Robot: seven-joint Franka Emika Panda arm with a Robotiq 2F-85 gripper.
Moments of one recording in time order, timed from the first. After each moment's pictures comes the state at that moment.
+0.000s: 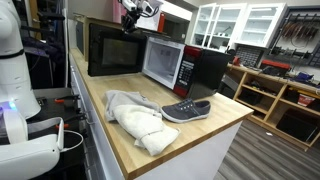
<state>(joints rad) 0.06 -0.16 -0.03 -2.06 0.39 1.72 -0.38</state>
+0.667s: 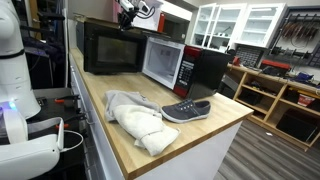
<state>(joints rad) 0.09 -0.17 -0.01 -2.06 0.46 1.72 -0.42</state>
